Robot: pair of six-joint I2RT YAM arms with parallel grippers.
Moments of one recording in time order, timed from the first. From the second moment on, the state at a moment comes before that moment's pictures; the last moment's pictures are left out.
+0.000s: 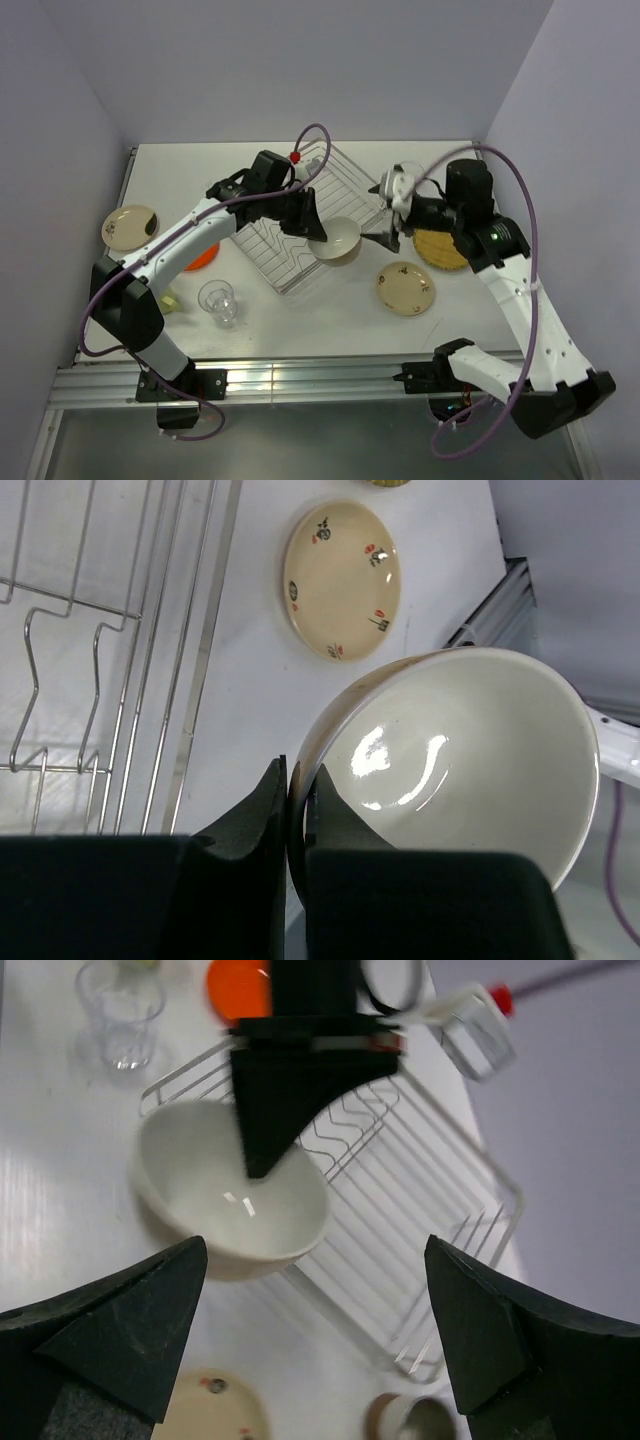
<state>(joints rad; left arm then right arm) -0.65 1.62 1.47 -0.63 0.50 -0.48 0.31 1.06 1.25 -0.60 -0.80 -0.66</state>
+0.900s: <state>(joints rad) -0.61 1.62 1.51 -0.67 0.82 -0.65 0.59 1.00 1.17 -0.86 -0.76 -1.60</state>
